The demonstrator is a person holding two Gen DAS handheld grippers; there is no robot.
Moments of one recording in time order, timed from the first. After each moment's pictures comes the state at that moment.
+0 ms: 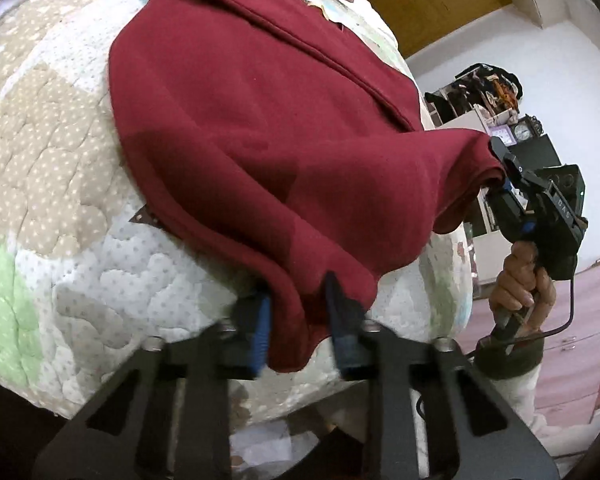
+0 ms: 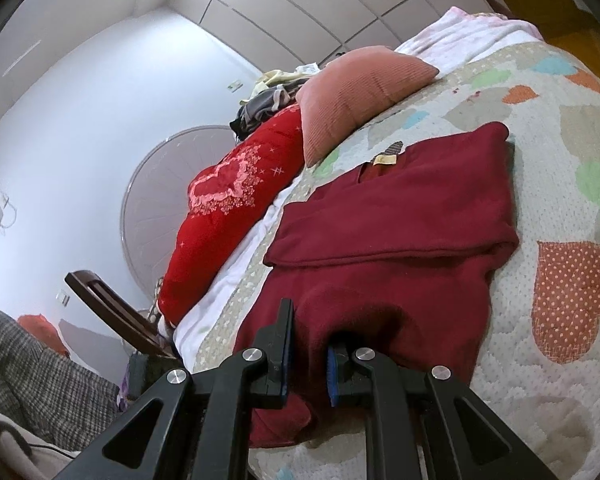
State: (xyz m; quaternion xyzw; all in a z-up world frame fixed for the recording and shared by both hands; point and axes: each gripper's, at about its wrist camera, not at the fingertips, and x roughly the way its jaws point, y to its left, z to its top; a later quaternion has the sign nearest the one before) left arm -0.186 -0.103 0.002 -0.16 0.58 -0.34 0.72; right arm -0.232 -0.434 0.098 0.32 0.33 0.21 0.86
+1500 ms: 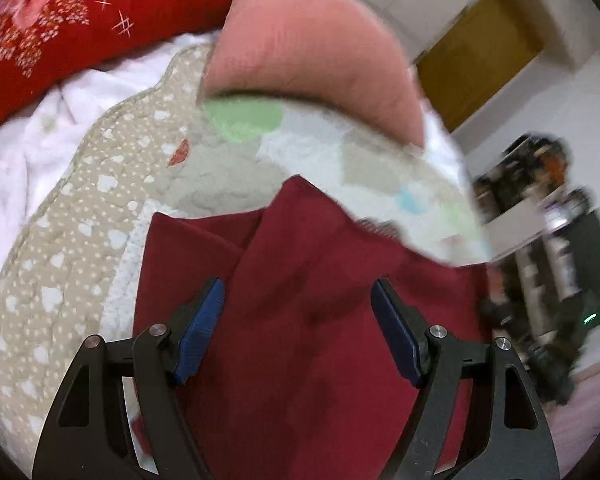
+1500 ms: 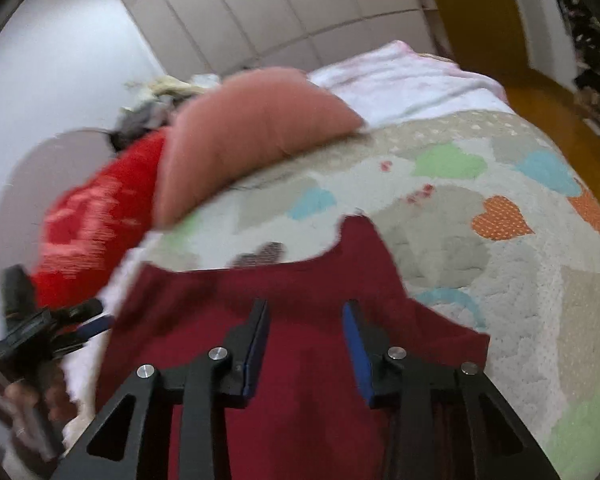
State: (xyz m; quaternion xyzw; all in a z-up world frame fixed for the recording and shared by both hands) left arm 0.116 -0.140 0.039 -0.13 0.49 -0.21 0.83; right arm -0.016 -0.482 0.087 0.20 0.38 -0.02 0.90
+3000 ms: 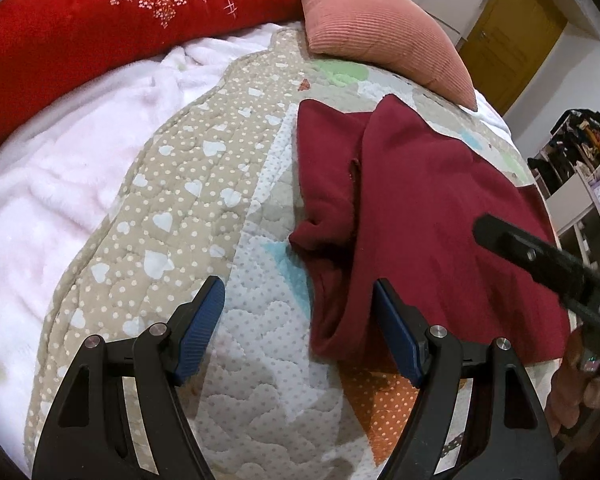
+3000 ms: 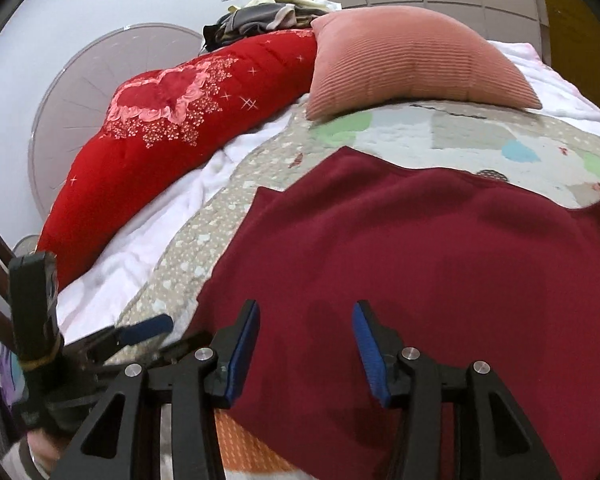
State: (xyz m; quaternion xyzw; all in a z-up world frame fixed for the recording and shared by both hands) left arm -0.007 -0.053 0.013 -0.07 0.48 -0.14 0.86; right arm -0.013 -0.261 0.066 0.09 0.44 0.13 0.88
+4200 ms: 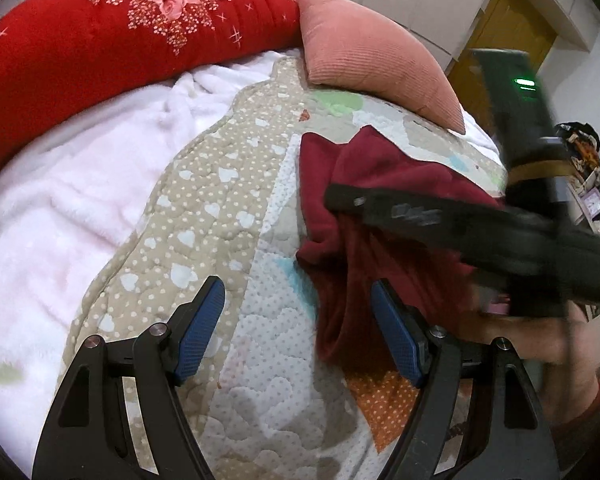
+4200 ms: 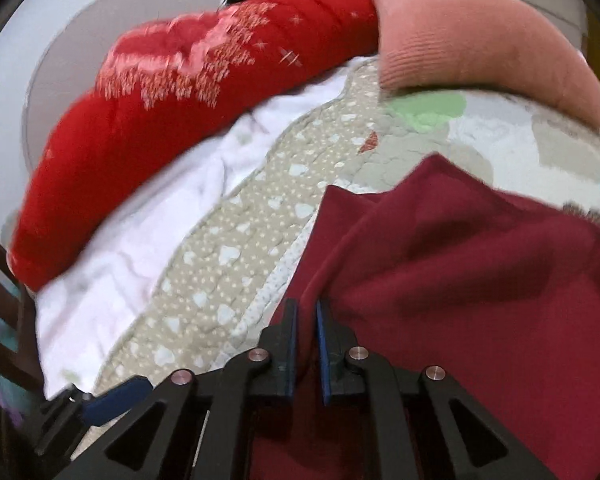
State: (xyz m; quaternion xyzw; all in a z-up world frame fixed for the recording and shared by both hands) left arm -0.020 -0.037 0.030 -0.09 0.44 -0.15 0.88; right arm 0.065 -0.185 0.037 0.08 0.48 0.17 0.86
